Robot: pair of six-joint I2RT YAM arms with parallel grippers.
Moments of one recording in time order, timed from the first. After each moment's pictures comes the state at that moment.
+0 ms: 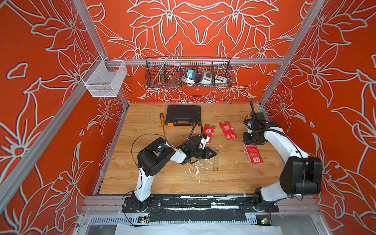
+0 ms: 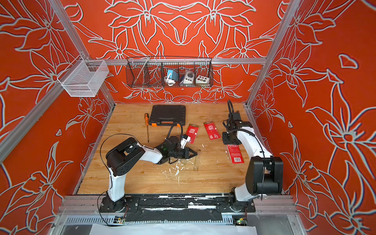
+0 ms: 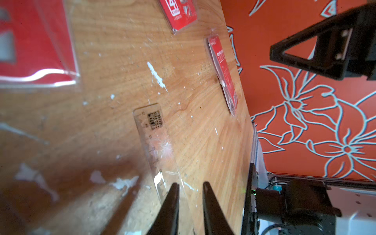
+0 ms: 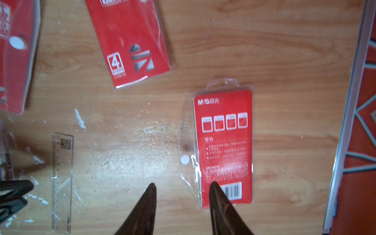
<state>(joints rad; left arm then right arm) -0.73 2.00 0.91 0.59 0.56 -0.80 0.03 1.55 1.20 -0.92 -0.01 0.01</state>
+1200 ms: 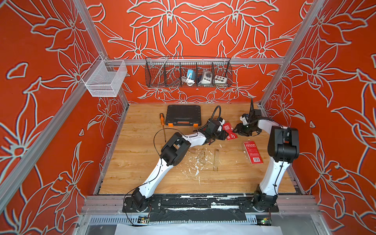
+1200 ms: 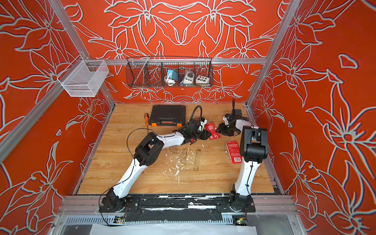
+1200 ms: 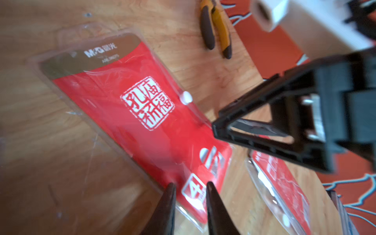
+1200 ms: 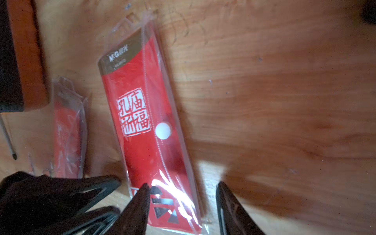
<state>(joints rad) -0.74 2.52 1.89 0.10 0.29 -0.56 -0.10 2.02 1.39 -0.61 -0.51 0.05</state>
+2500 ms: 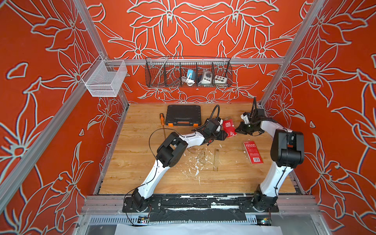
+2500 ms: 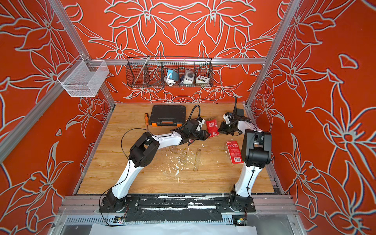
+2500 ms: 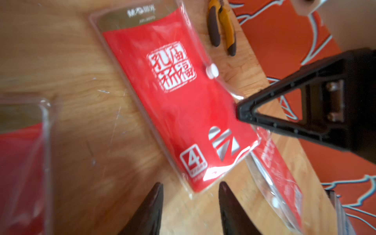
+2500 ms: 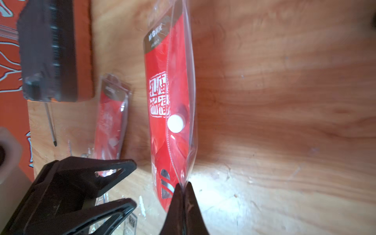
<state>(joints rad) -0.74 2.33 1.70 0.08 0.26 -0.57 -0.11 1.88 1.33 -0.61 -0.58 0.06</state>
